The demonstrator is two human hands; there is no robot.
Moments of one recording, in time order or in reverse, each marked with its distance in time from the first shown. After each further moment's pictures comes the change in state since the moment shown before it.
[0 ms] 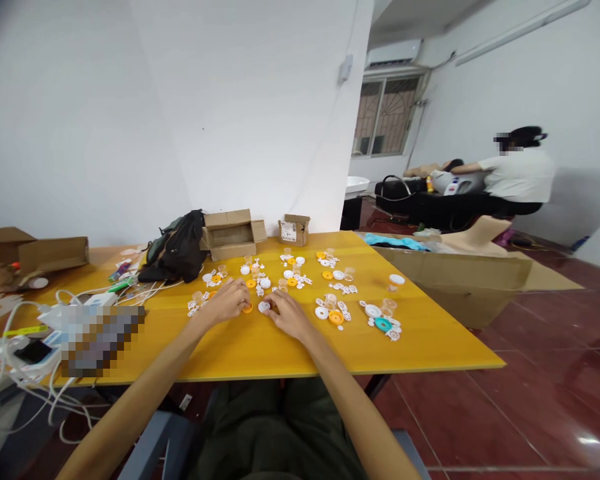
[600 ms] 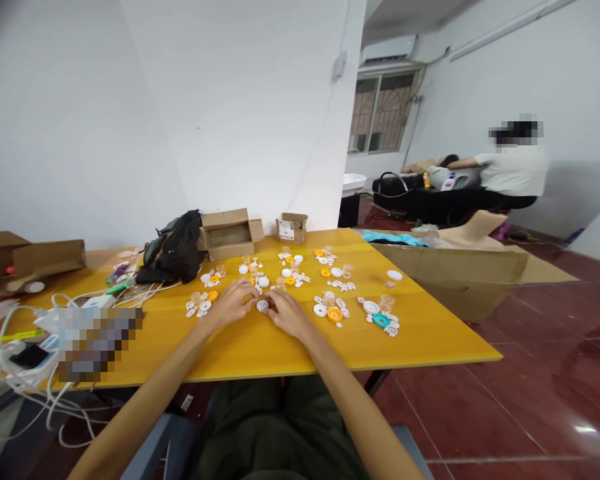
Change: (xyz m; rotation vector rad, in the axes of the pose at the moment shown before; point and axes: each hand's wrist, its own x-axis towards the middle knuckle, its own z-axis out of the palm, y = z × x) left_hand 0.005 0.011 0.010 -0.213 0.133 0.012; right_hand 0.000 -0.004 -0.002 0.041 -0.007 0.042
